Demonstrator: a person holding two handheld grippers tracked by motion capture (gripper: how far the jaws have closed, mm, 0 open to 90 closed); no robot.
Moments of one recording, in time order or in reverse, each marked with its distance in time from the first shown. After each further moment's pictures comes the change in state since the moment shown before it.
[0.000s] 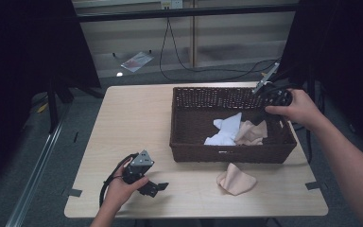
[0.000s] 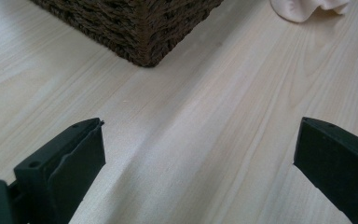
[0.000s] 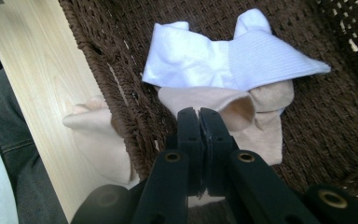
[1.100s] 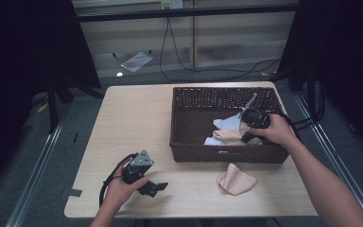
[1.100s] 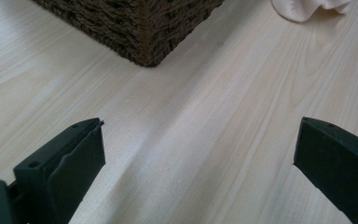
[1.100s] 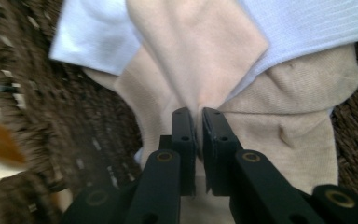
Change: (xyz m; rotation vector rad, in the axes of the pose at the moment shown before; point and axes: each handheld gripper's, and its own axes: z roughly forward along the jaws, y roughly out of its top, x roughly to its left) left arm 0.000 0.000 -0.001 -0.001 0.010 0.000; right arm -0.023 -0.022 0.114 0.092 -0.045 0.019
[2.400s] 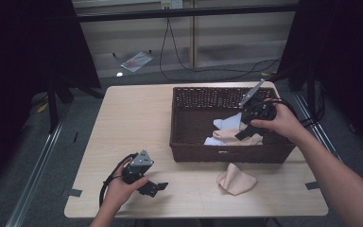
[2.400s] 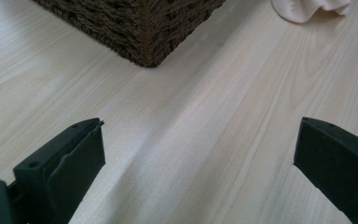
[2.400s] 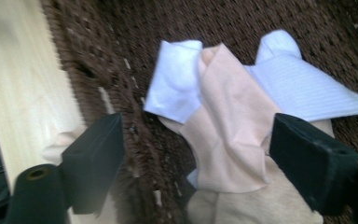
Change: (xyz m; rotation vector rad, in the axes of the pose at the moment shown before) left arm 0.000 0.000 0.000 -0.005 -0.001 -0.001; right arm 0.029 0.018 -0.057 -0.159 0.031 -0.069
